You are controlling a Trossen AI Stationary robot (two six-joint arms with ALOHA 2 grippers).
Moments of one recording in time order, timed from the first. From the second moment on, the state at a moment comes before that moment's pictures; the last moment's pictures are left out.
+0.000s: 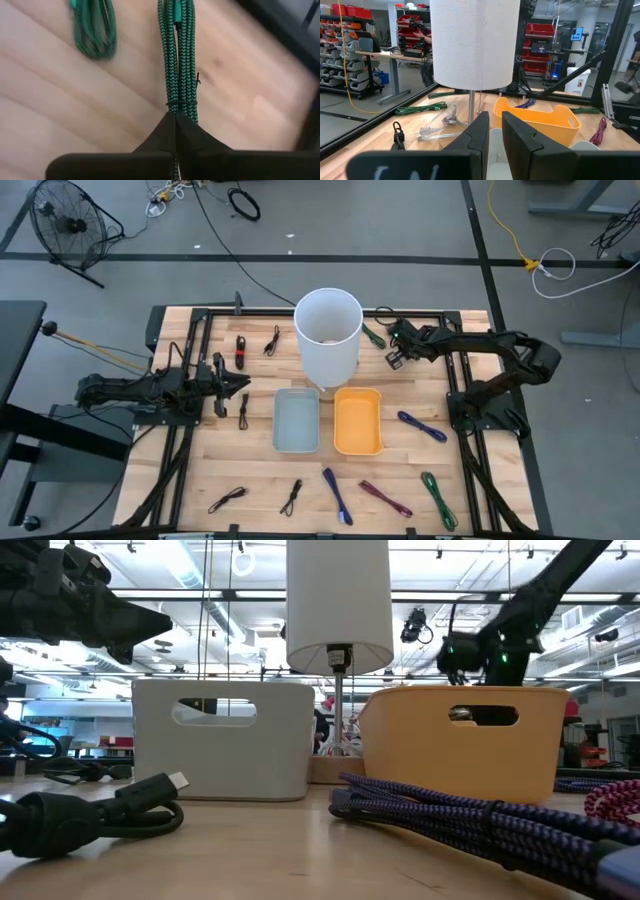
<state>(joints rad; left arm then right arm) -0.05 0.01 0.01 0.08 -0.27 -0.08 -0.64 1.43 0.68 -0.46 0.37 0.21</state>
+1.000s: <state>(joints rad) -0.05 0.01 0.01 0.08 -0.27 -0.08 0.18 0.96 0.82 -0.88 0.39 0.68</state>
